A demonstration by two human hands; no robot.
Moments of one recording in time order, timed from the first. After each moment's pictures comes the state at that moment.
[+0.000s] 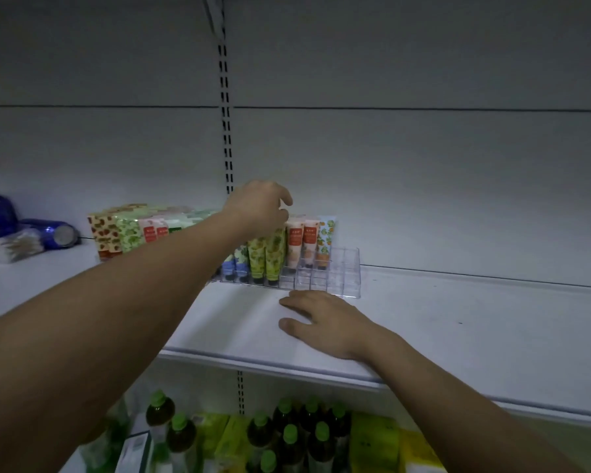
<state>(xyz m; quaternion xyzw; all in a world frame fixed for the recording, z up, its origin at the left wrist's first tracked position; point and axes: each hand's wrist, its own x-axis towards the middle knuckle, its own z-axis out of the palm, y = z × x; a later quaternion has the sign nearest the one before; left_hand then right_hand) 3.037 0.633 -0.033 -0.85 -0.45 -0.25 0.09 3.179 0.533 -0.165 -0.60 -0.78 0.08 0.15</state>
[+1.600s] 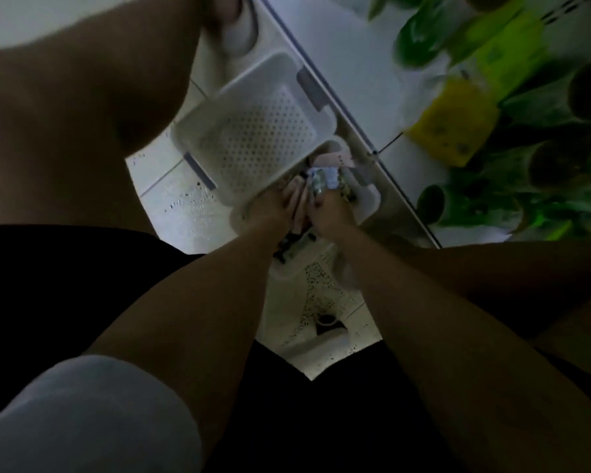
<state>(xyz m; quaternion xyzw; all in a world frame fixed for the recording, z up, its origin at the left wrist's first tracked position) 2.793 0.426 -0.686 -0.40 -0.77 -0.06 -0.48 2.890 0.474 -0.678 -0.68 -0.48 0.56 -0.06</state>
